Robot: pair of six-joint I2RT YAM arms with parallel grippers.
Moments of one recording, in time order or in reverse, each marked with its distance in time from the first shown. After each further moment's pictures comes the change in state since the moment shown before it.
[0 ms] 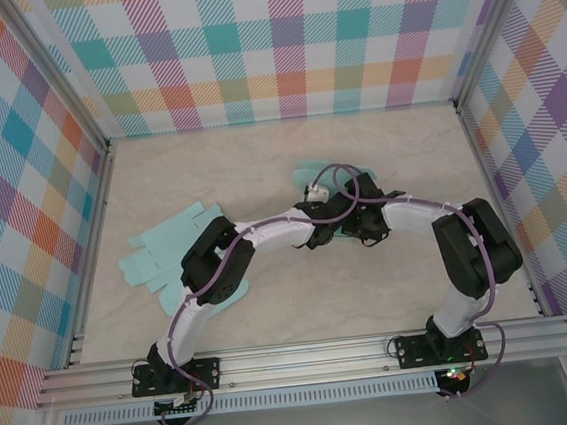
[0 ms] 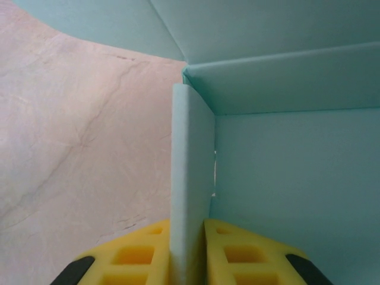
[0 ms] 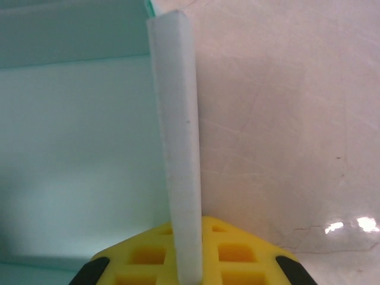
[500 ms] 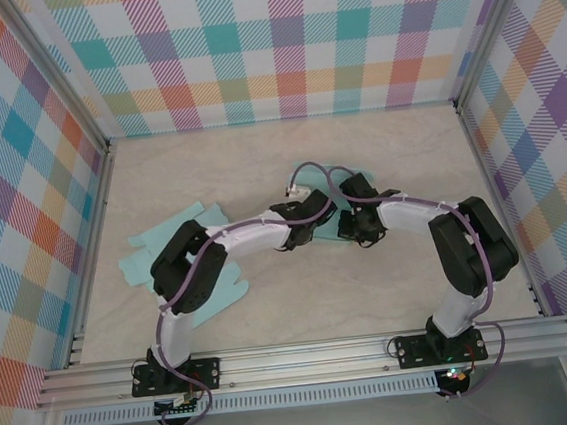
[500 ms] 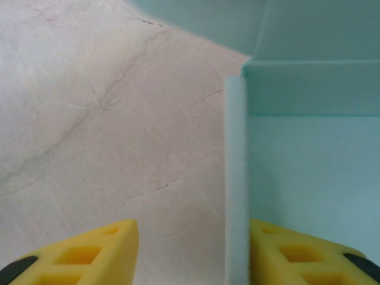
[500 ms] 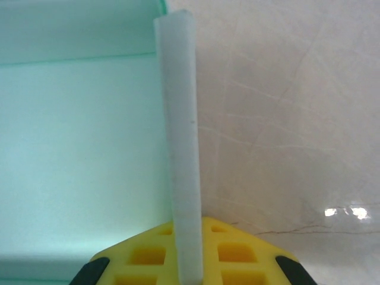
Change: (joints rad) left arm 0.046 -0.235 -0.249 0.138 0.193 -0.022; right arm 0.022 0.015 0.029 -0.059 -0.029 -0.019
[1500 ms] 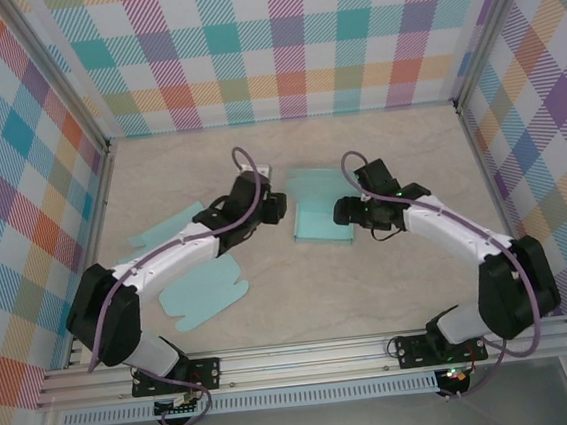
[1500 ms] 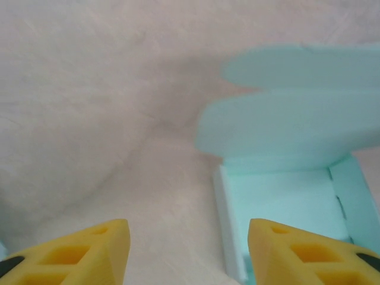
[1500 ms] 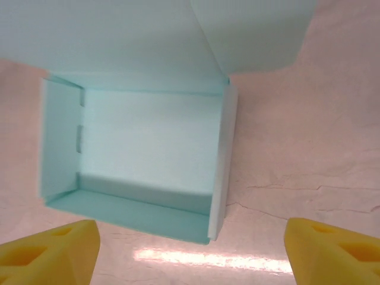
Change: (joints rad) left arm 0.226 -0.506 -0.349 0.332 0.374 0.195; right arm -0.015 -0.318 0.045 -0.154 0.023 -0.153
